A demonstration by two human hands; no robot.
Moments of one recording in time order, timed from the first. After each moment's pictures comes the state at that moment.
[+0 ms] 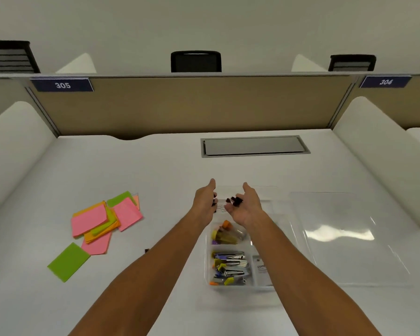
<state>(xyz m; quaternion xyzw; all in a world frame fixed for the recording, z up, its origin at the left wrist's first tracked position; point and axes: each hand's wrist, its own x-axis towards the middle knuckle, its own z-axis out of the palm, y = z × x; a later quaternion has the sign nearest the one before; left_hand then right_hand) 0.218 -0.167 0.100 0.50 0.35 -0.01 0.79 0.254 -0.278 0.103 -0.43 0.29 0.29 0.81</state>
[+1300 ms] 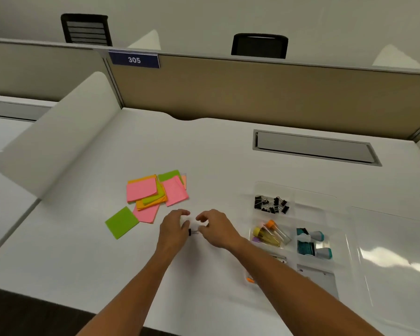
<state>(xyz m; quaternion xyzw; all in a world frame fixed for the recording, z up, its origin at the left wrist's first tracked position) 0.040 -0.043 0.015 0.84 0.37 0.11 0.38 0.142 -0.163 0.048 -0.84 -0.36 0.29 0.29</state>
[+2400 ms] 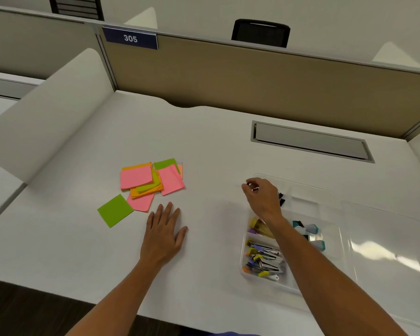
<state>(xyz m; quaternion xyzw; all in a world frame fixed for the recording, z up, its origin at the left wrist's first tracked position) -0.006 -0.039 -0.026 0.96 0.26 0.04 0.13 0.235 -0.222 0.056 -0.90 -0.20 0.07 0.39</state>
